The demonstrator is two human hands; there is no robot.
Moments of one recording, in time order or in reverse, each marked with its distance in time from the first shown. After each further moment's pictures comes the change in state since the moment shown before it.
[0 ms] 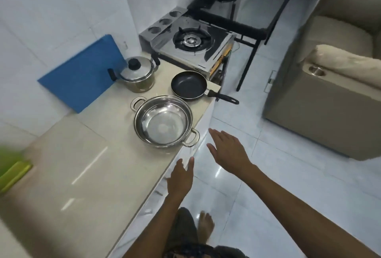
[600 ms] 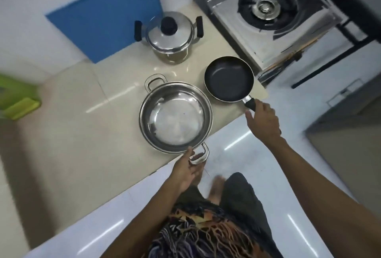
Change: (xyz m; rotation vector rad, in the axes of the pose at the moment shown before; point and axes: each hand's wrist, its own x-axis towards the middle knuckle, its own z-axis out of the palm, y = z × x) left_hand 0.134 0.065 0.024 -1.481 -0.093 -0.616; right_hand 0.289 0.126 0.023 0.064 -0.158 0.099
